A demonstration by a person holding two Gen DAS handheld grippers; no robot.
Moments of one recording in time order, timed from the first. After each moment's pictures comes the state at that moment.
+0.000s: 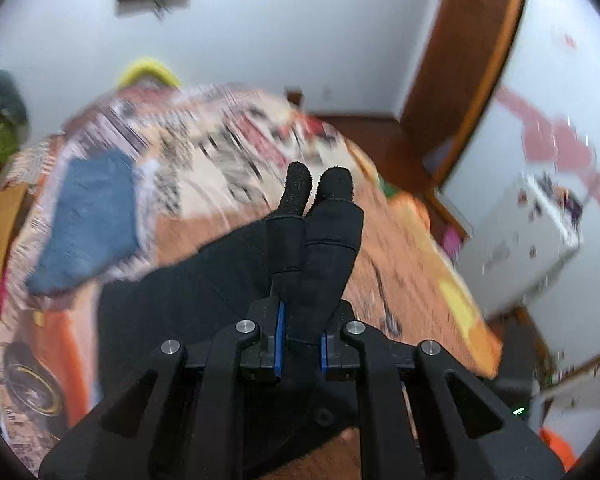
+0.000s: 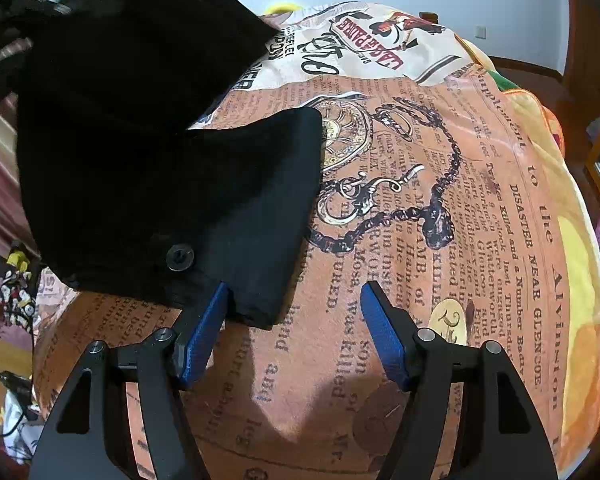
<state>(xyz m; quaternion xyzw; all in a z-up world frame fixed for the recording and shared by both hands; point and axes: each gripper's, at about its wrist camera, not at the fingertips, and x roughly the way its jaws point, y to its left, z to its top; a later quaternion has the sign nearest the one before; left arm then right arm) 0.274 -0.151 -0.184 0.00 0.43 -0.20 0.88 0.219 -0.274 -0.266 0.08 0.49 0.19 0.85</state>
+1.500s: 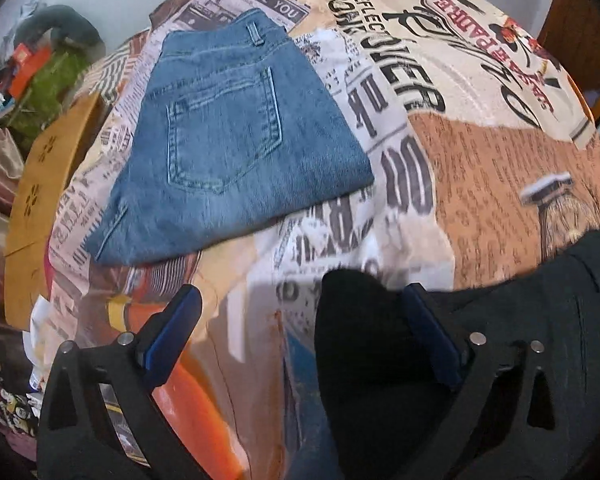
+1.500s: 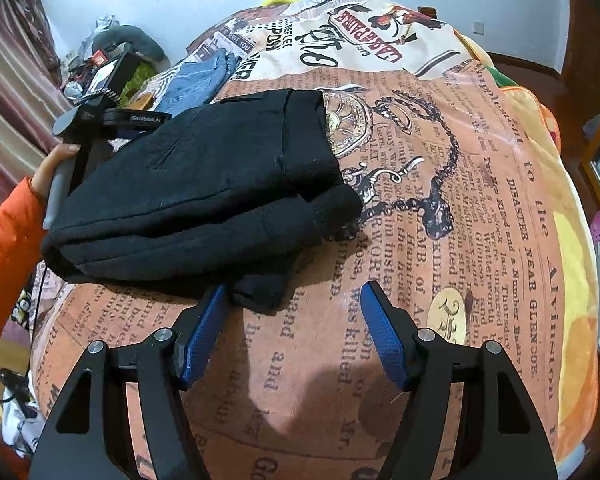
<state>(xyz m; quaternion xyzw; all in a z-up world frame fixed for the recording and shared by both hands) 0.417 0.017 -0.318 0.06 0.57 0.01 0.82 0.222 -0.270 -0.267 0.06 0.50 0.18 0.84</state>
